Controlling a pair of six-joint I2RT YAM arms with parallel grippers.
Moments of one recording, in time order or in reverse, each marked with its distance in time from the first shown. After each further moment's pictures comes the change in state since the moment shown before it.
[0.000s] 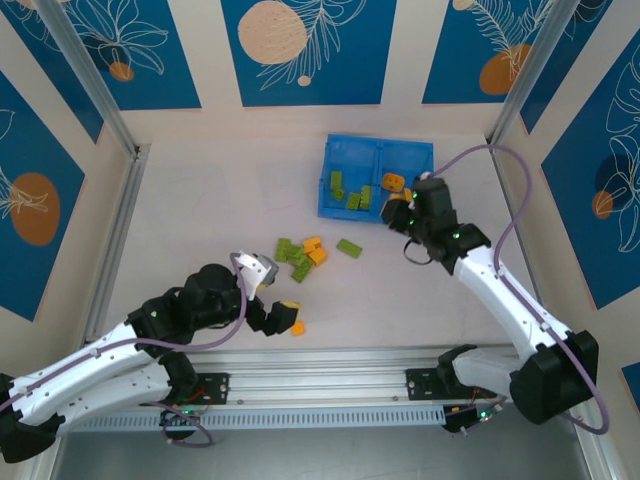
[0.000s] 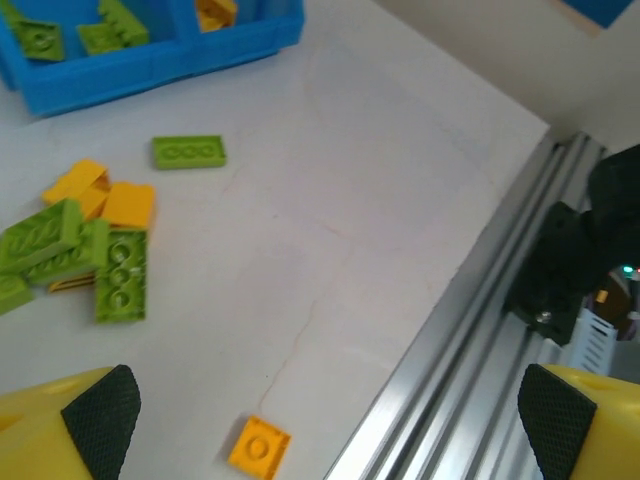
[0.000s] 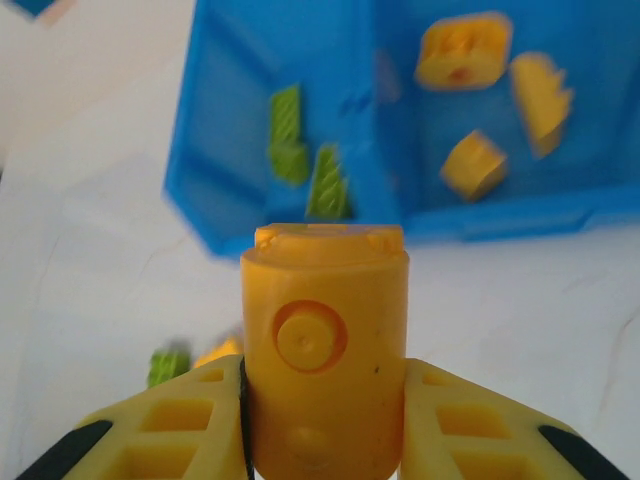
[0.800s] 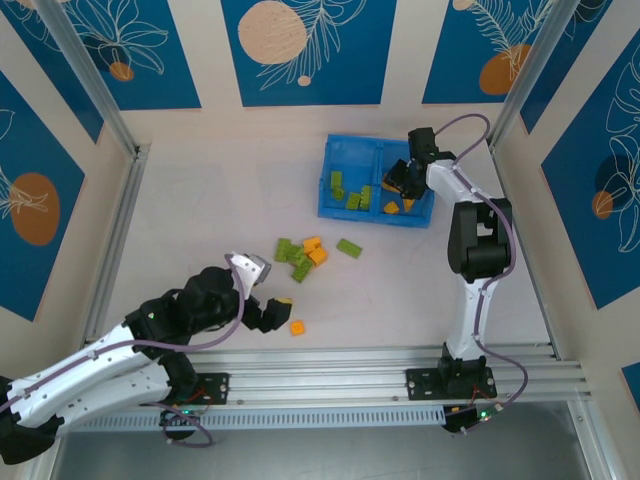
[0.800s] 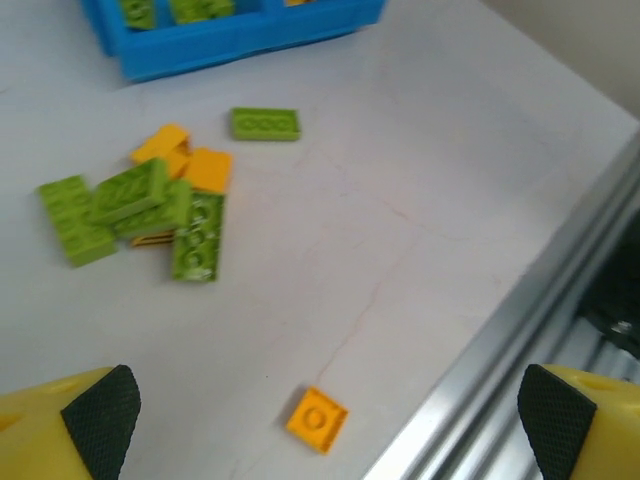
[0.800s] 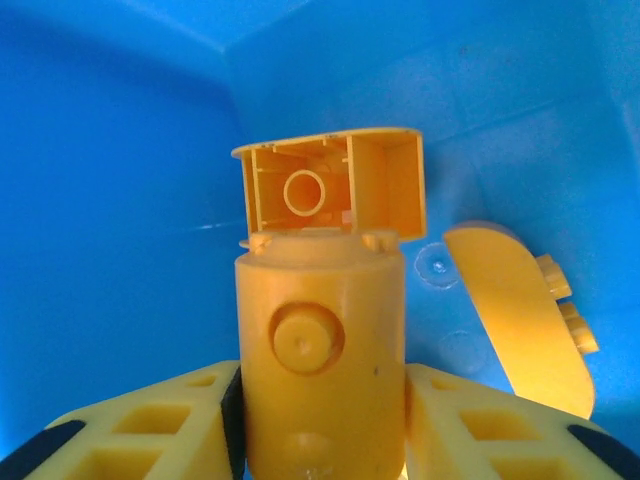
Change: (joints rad) left arm 0.000 -0.019 -0.003 -0.114 -0.180 -0.051; right arm -0.231 0.911 0.685 -0.154 -0.173 0.013
